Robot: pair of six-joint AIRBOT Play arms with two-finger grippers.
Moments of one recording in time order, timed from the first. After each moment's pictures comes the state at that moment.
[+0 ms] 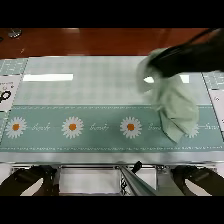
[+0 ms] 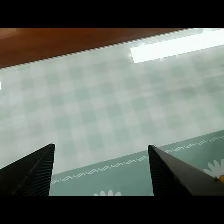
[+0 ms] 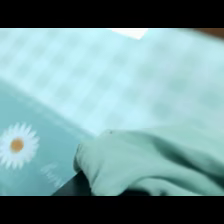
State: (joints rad) left arm -0.36 -0.89 1.82 1.66 -1.52 -1.63; right arm 0.41 -1.06 1.43 -1.16 1.16 1.42
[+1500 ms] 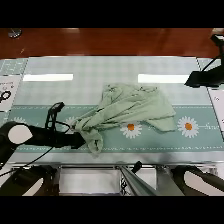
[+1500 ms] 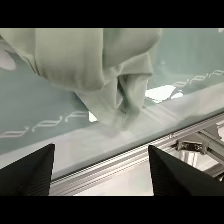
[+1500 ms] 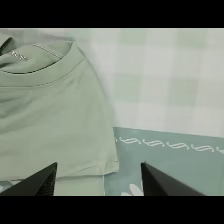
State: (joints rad) left arm -0.36 -0.67 0.45 1.04 -1.18 -1.70; right arm -0.22 -1.22 1.33 -1.34 1.34 1.32
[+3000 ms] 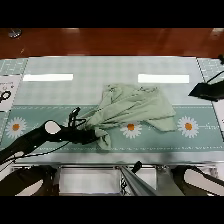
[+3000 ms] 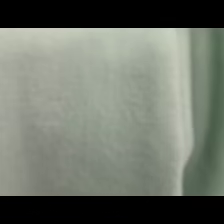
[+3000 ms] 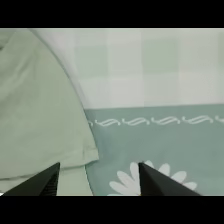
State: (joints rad) left arm -0.45 -1.11 0.35 0.65 -0.74 -1.43; right arm -0.40 -1.27 1.15 -1.25 1.28 1.27
